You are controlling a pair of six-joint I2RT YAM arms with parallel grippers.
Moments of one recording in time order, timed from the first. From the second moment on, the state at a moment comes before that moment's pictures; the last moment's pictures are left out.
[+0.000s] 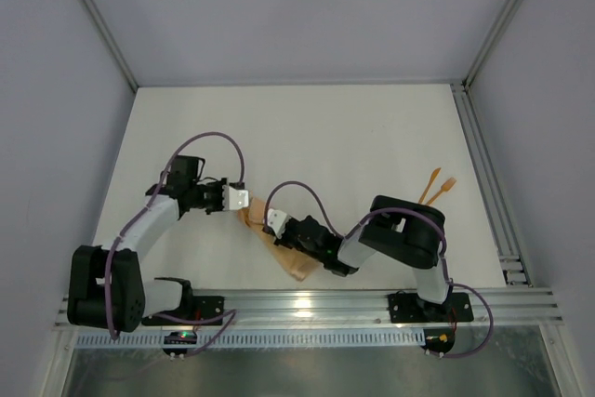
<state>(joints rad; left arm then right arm) -0.12 1.27 0.65 -0.42 0.75 1.46 1.14 1.97 0.60 1.08 0.18 -0.30</state>
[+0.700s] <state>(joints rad) -0.25 1.61 1.35 -1.10 0.20 0.44 1.14 1.97 0.75 0.84 0.31 -0.10</state>
